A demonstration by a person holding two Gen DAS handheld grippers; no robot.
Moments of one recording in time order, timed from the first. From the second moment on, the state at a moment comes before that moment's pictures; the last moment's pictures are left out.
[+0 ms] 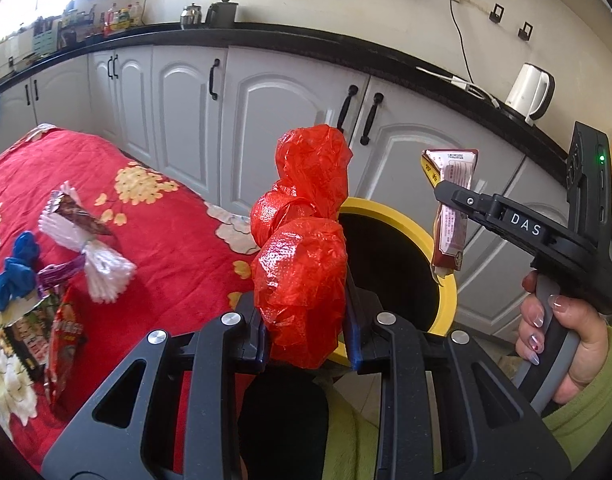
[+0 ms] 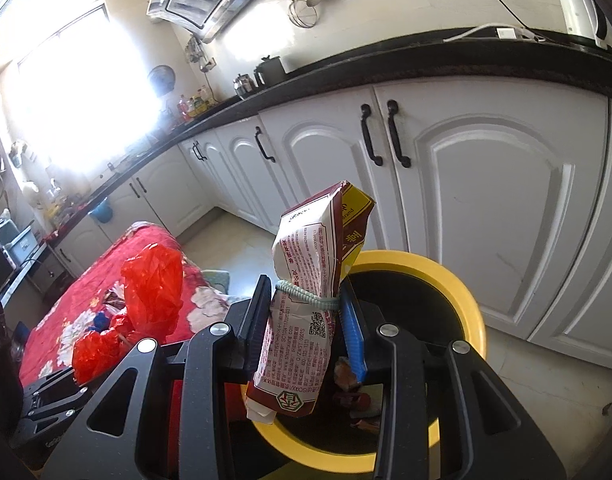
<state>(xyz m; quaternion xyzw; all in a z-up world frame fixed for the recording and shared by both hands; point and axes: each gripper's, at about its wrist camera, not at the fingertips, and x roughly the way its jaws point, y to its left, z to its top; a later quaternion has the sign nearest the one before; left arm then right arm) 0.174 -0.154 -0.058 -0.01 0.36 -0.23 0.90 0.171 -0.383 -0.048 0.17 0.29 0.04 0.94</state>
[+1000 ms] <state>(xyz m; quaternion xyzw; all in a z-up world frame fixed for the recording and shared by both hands) 0.218 -0.215 -0.123 0.01 0.43 -0.24 0.87 0.194 -0.420 -0.114 0.20 0.37 0.01 0.91</state>
